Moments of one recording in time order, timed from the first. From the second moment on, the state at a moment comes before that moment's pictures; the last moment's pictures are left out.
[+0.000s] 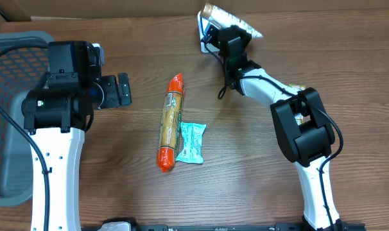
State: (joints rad) left arm 0.03 1.37 1.57 -1.18 -0.05 -0.09; right arm 0.43 2.35 1.68 0.23 0.54 -0.95
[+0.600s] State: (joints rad) left arm 0.03 1.37 1.57 -1.18 -0.05 -0.09; right arm 0.33 1.69 1.69 -0.80 0.19 0.12
